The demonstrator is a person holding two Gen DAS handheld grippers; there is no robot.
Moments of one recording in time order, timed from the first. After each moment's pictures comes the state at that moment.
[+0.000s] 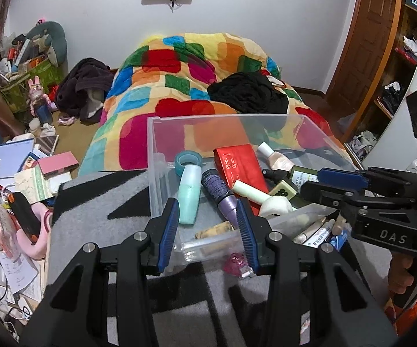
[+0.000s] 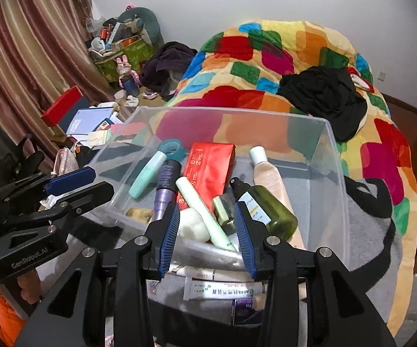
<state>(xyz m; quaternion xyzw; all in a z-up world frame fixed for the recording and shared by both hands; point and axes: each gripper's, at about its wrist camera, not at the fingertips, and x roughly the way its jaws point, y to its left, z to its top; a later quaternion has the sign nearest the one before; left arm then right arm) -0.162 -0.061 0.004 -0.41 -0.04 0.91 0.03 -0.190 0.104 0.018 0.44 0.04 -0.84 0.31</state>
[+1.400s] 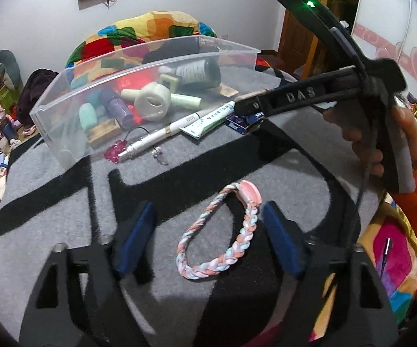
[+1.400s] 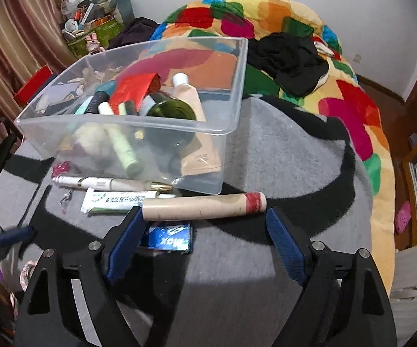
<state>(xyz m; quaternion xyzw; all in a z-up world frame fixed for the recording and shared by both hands) -0.058 0.044 -0.064 -0.43 0.05 0.89 0.14 -0.188 0.184 -0.047 0.49 0.06 -0.83 0.25</state>
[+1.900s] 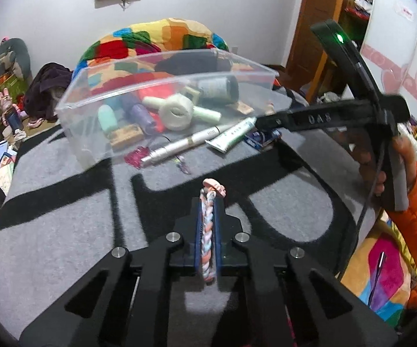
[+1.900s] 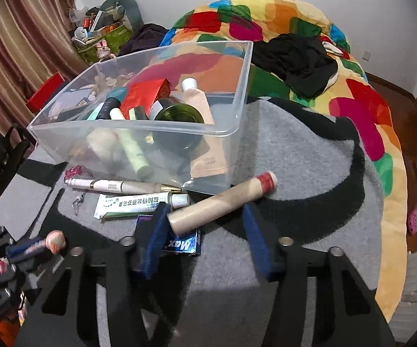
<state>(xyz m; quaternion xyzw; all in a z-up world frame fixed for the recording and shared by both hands) -0.056 0.017 -0.047 -0.41 0.01 0.90 0.12 -0.183 0.189 -0.043 0.48 0.05 -0.83 0.28</state>
